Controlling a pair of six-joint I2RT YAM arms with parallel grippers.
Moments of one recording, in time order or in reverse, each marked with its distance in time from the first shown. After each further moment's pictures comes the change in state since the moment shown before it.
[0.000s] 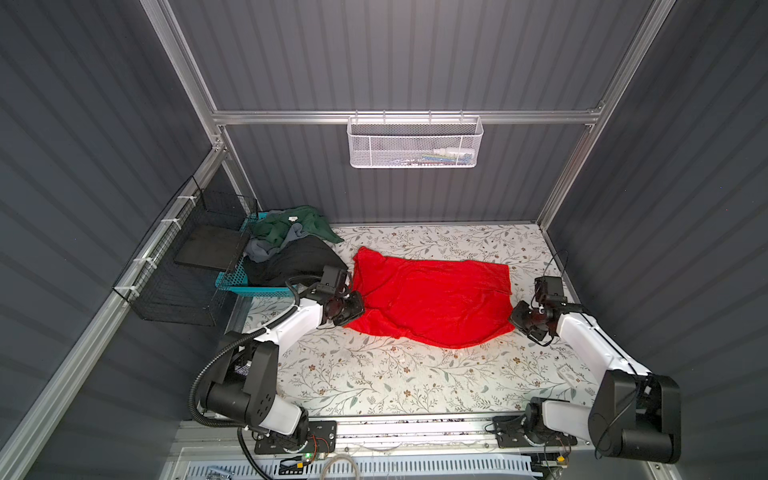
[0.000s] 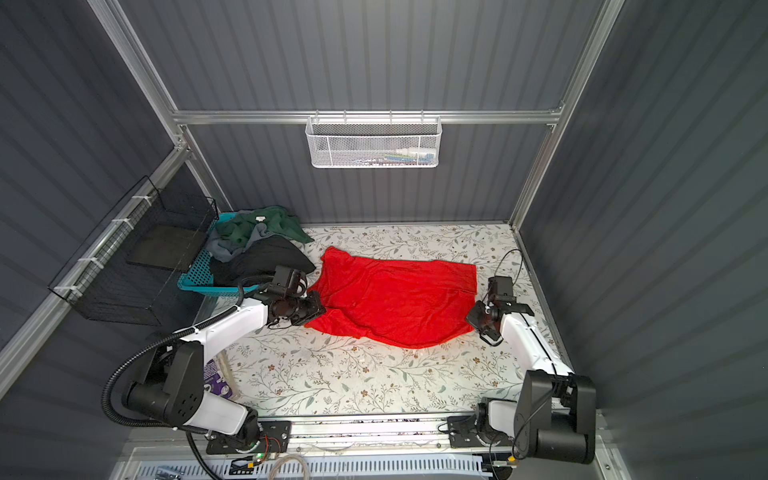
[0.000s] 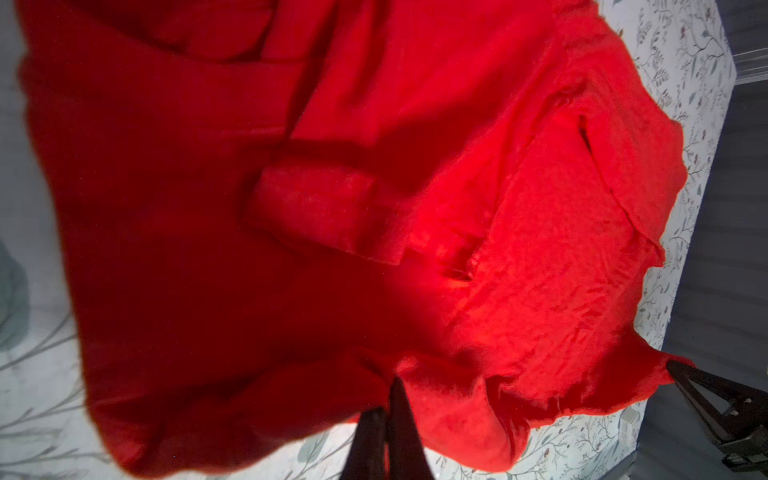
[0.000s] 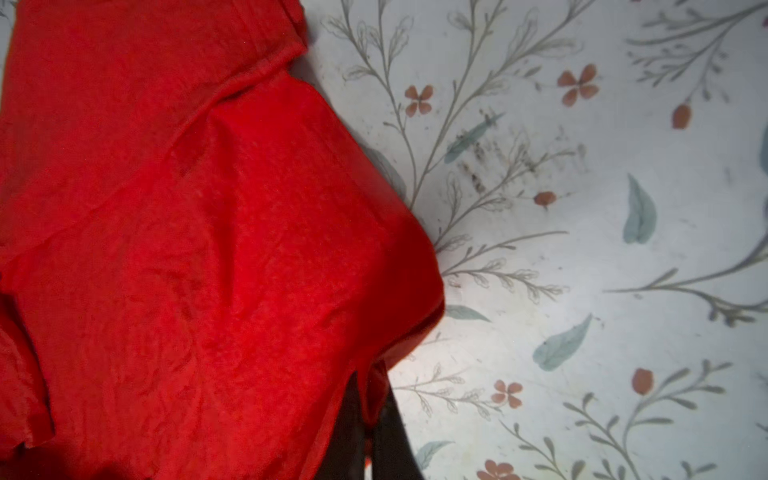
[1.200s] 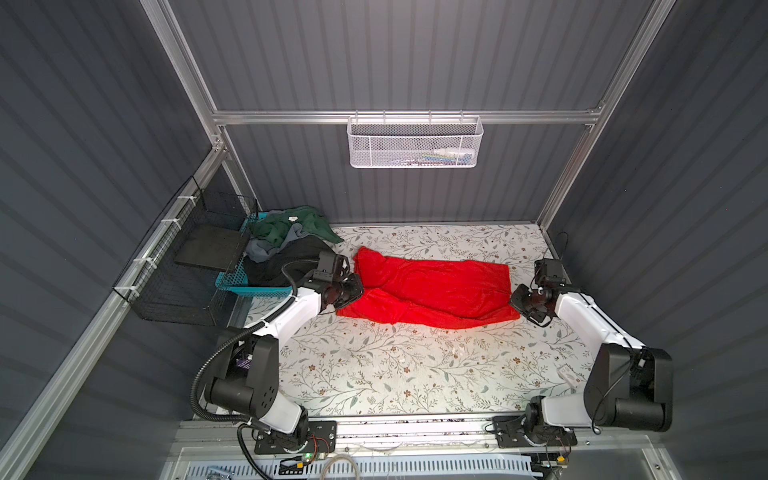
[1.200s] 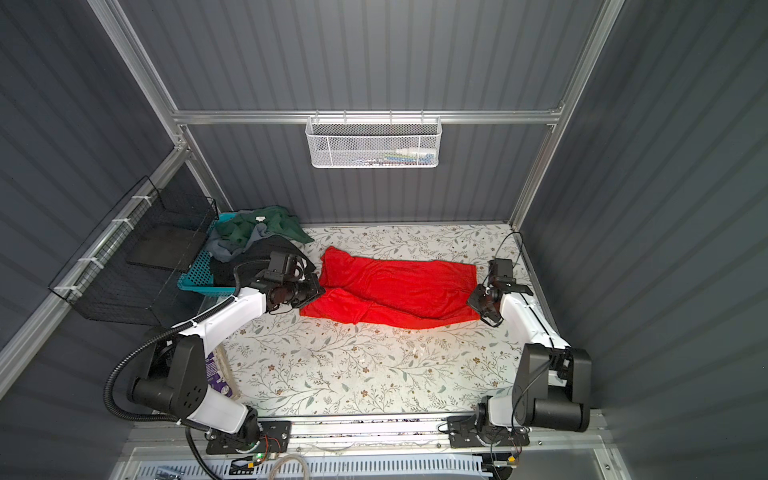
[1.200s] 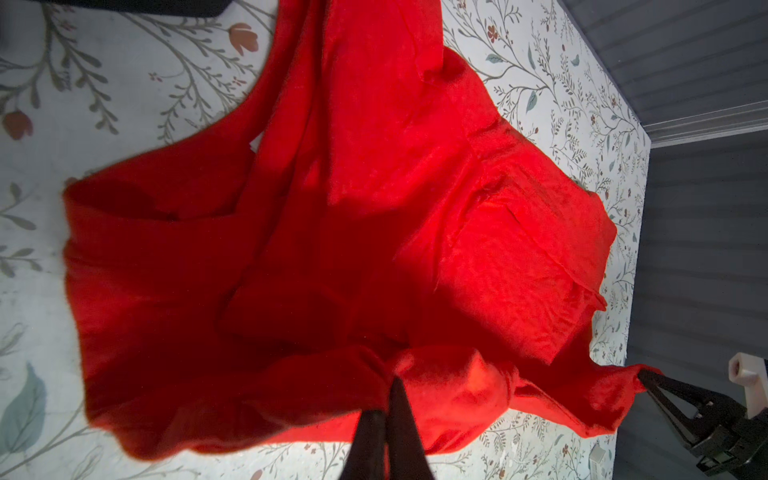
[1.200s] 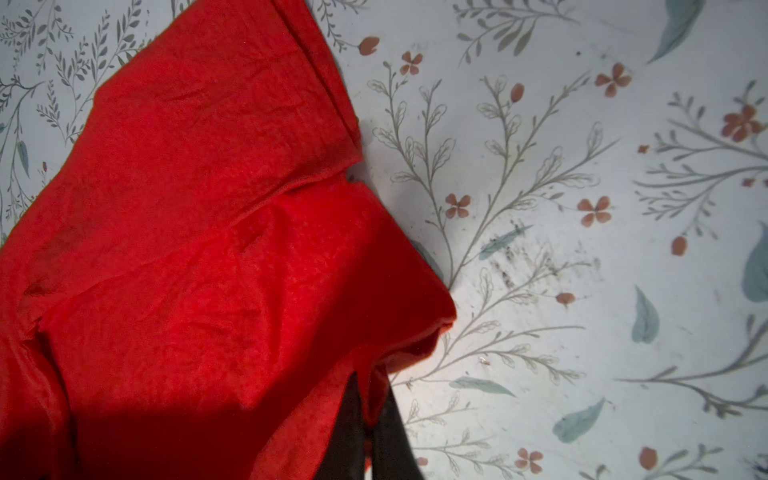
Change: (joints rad) left arm 0.046 0.028 0.109 0.031 -0.018 -0.004; right arm 0.000 0.159 0.172 0.003 0.026 -0.028
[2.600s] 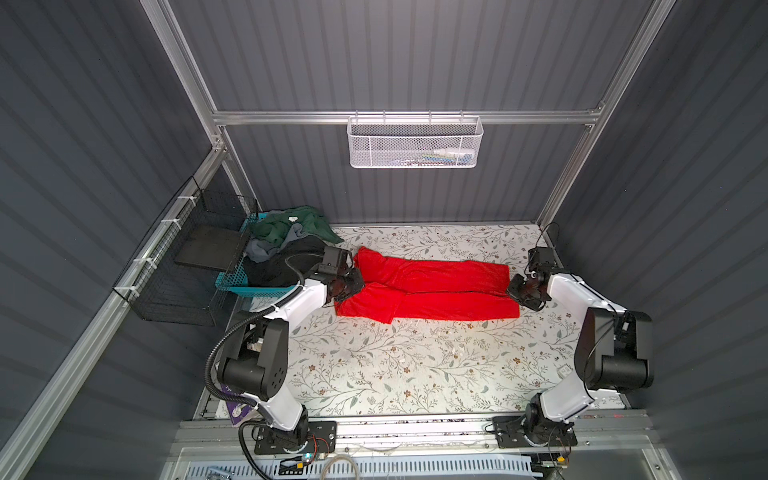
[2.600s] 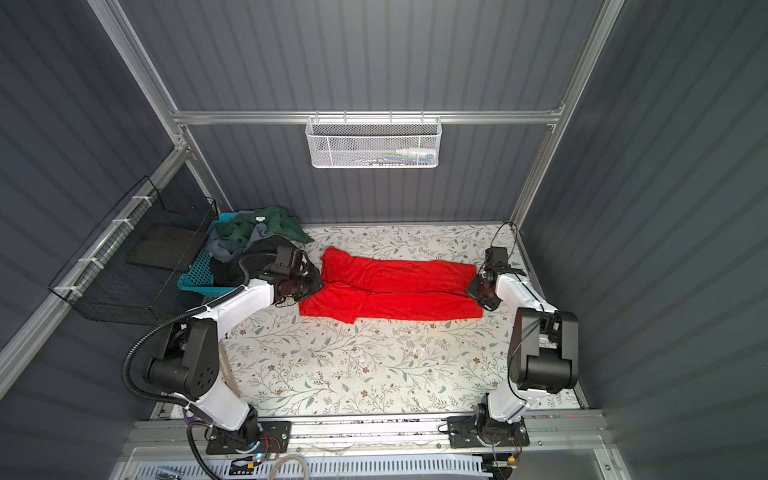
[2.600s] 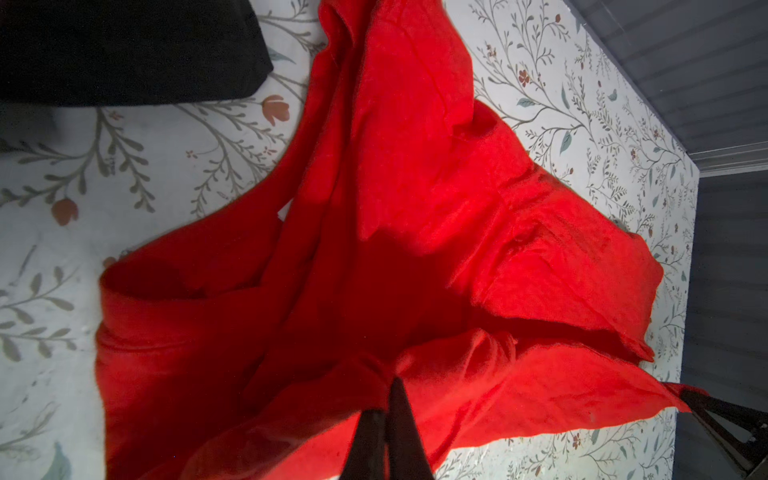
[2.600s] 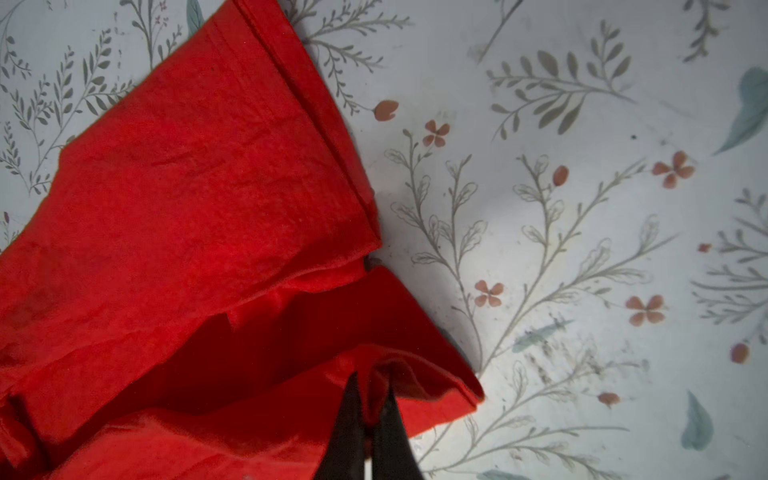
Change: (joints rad) left arm 0.002 0.120 0.093 0.022 -0.093 0.021; right arm 0.000 0.231 0.169 0.016 0.019 -0.003
